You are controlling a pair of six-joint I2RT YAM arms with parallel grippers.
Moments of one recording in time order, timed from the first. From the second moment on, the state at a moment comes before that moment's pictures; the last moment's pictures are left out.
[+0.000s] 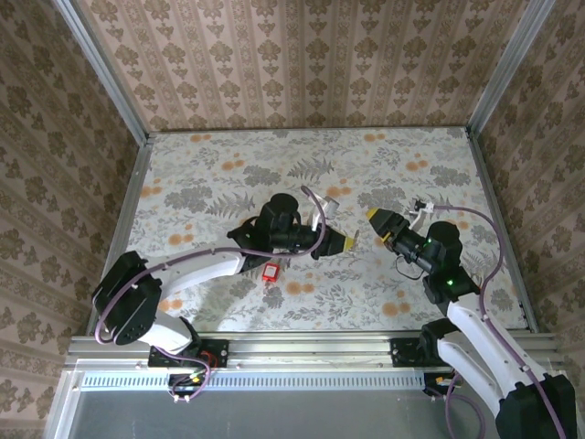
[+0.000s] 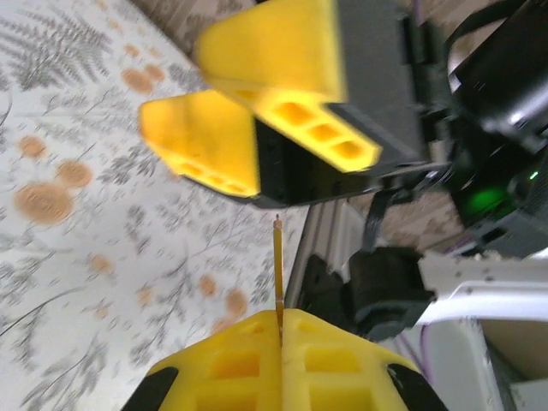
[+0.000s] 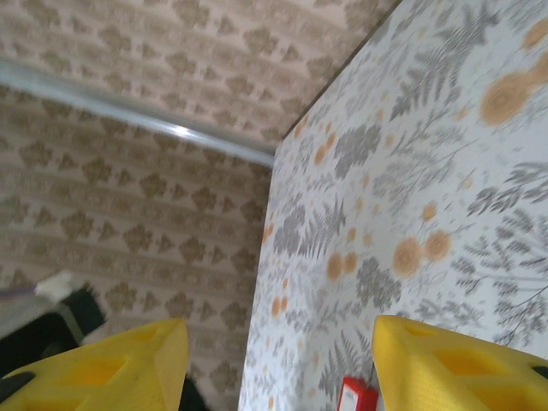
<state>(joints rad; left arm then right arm) -0.94 1.47 0.93 0.18 0.66 -0.54 0.21 0.73 0.37 0.21 -0.47 1.08</state>
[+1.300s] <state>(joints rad) -0.89 1.54 1.07 -0.09 0.85 -0.38 0.37 0.68 0.25 0.40 -0.59 0.99</state>
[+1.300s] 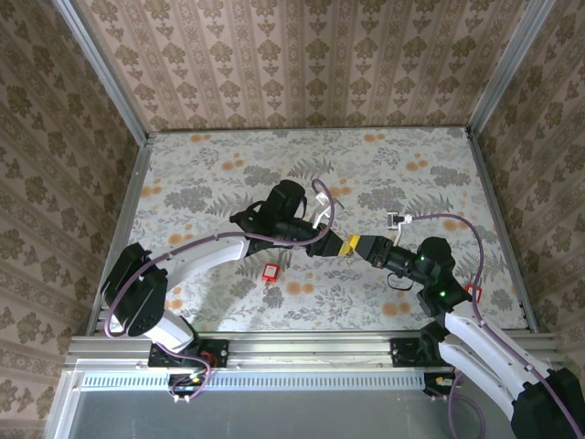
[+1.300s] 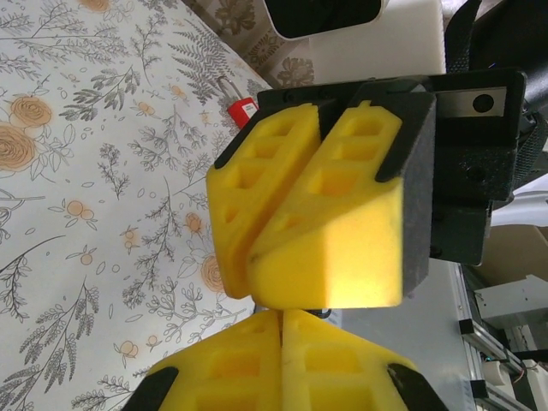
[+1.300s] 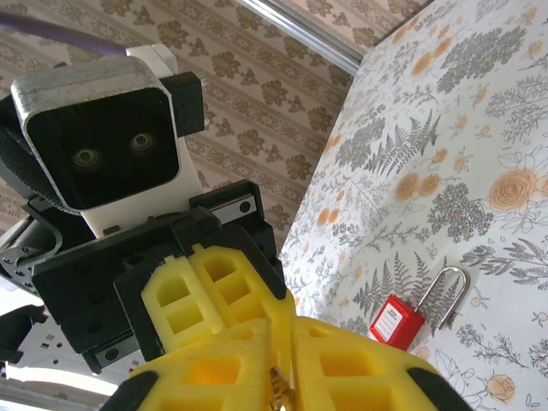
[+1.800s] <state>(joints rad) -0.89 1.49 0.98 0.04 0.78 -0.42 0.37 0.65 0.25 0.37 -0.53 1.00</state>
